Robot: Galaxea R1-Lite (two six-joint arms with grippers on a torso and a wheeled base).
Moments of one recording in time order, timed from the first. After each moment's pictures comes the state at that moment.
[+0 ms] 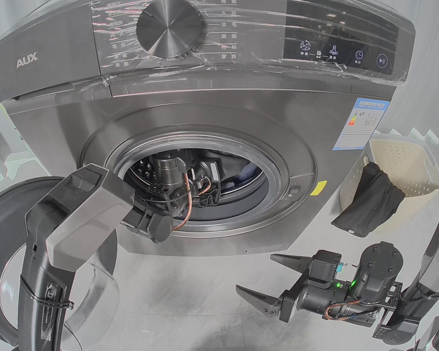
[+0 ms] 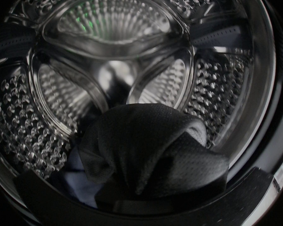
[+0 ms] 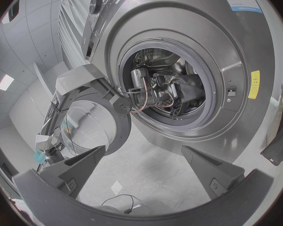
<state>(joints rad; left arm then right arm) -0.48 2.46 -1.49 -1.04 0.07 -0.17 0.85 1.93 -0.23 -1.54 0.03 0.19</state>
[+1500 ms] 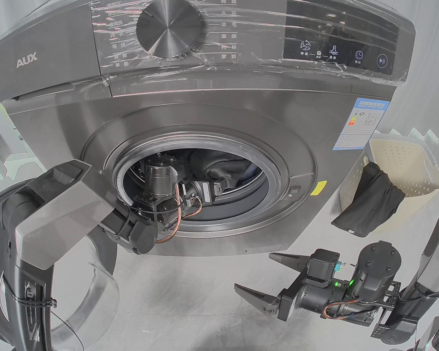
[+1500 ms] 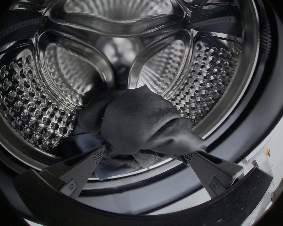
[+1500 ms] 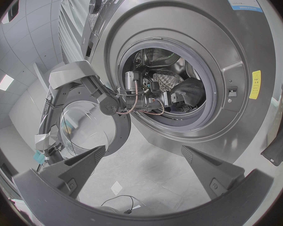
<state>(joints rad) -0.48 2.32 -1.24 -0.94 0.02 -0.21 0.85 1.93 -0.24 -1.54 0.03 0.19</state>
